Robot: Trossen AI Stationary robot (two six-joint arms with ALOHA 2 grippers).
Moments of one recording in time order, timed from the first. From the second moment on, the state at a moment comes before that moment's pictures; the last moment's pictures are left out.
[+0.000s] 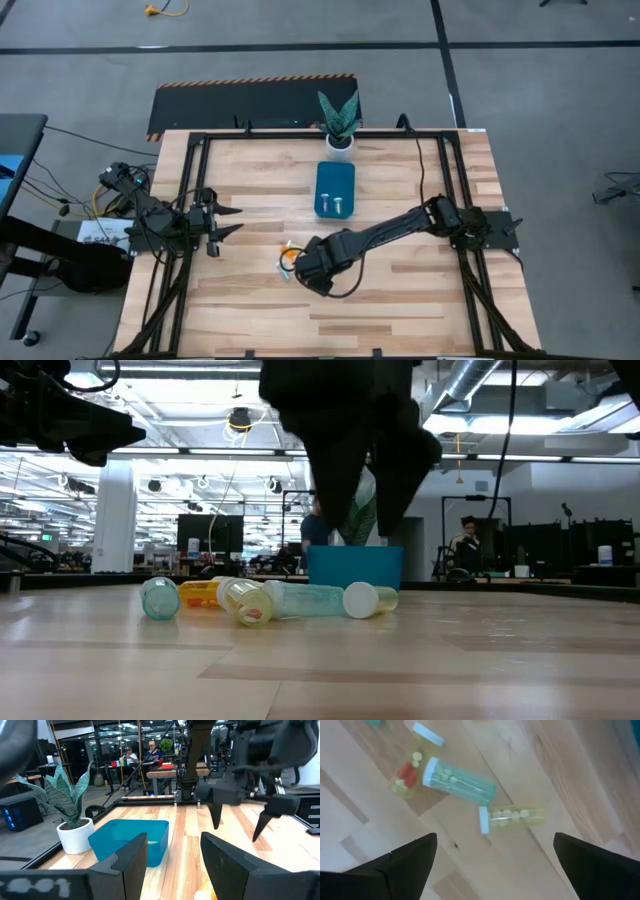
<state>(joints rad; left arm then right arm) -0.66 0.02 0.03 0.02 -0.82 0.09 0.32 2.26 1.98 -1.24 0.08 0.87</state>
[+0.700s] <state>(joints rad) -0.66 0.02 0.03 0.02 -0.82 0.09 0.33 2.26 1.96 -1.22 0.13 0.86</state>
